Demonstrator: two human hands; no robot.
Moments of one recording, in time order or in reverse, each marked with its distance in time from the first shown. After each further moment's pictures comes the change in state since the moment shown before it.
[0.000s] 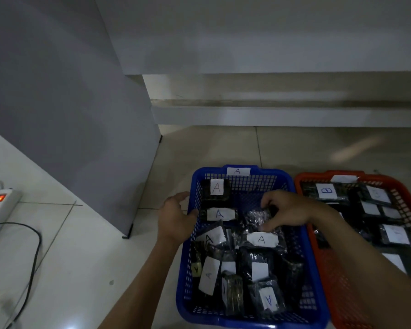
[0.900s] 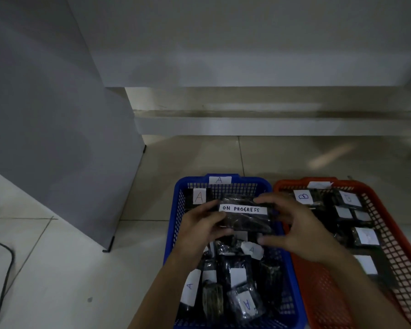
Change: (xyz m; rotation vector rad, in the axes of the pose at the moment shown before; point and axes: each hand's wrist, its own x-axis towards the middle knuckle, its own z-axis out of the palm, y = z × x) left_hand -0.039 0.070 0.039 -1.025 -0.384 -0.253; right_hand -0.075 0.018 0.021 0.363 0.478 -0.407
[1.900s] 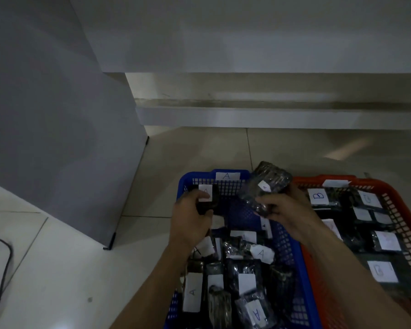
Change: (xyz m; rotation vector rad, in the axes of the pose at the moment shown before) left_hand 0.055 -0.007 -0.044 1.064 0.233 0.405; right_hand 0.072 0.017 0.031 0.723 0.296 0.531
